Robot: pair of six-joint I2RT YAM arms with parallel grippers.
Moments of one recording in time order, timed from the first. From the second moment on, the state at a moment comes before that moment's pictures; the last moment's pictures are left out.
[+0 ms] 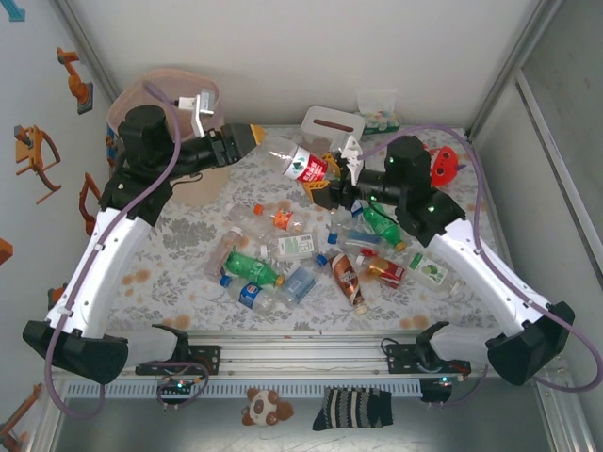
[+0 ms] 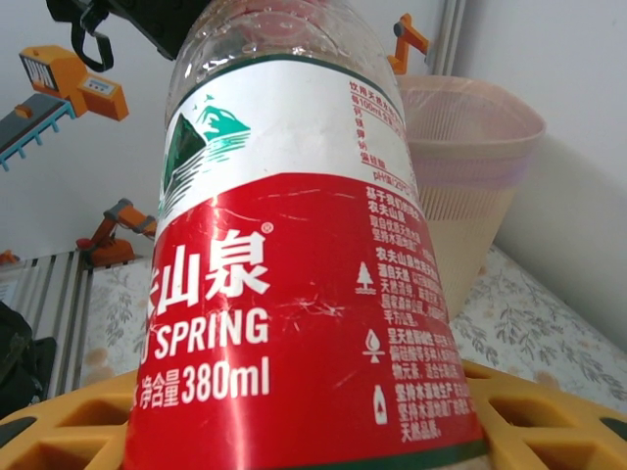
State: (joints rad) left arm -0.38 1.26 1.47 -0.38 0.72 -0.70; right arm 0.58 1.23 1.26 -0.24 -0.66 -0.16
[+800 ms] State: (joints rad) left arm -0.43 1.25 1.50 -0.43 0.69 -0.66; right arm 0.59 1.17 1.25 -0.29 -0.55 -0.18
